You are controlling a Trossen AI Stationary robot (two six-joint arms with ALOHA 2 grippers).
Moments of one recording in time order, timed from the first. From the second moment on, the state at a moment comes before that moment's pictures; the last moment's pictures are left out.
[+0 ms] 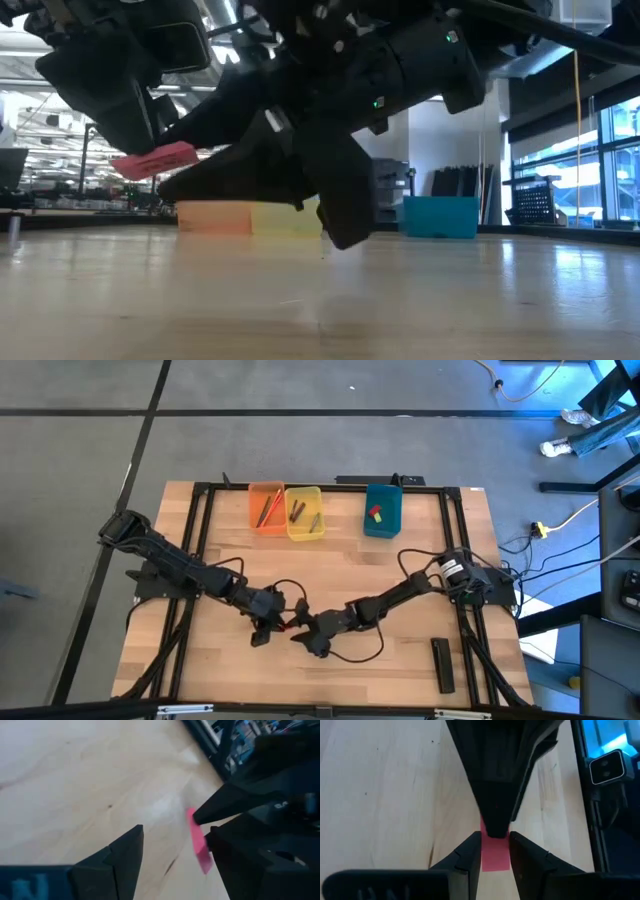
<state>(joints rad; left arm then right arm) -0.37 1.42 0.65 -0.03 0.05 -0.56 0.34 2.19 1.27 0.50 0.19 -0.74</state>
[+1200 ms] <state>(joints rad) -0.14 1.42 0.65 0.08 -0.11 -0.34 0.18 1.89 1.15 -0.21 0.62 -0.39</state>
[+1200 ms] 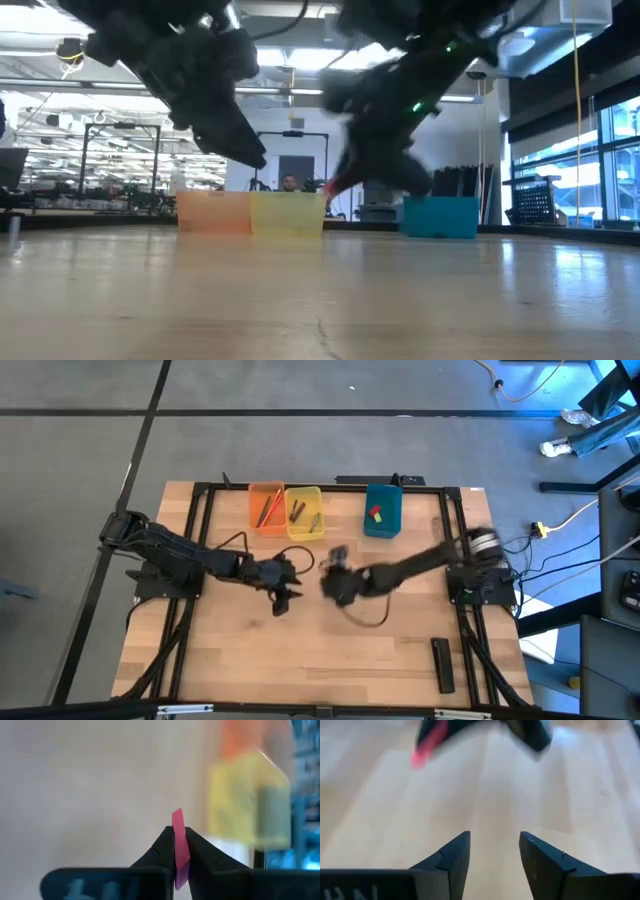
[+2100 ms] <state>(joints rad) 0.12 1.42 0.65 0.28 -0.25 -0.12 -0.63 1.44 0.70 -0.11 0.12 0.02</state>
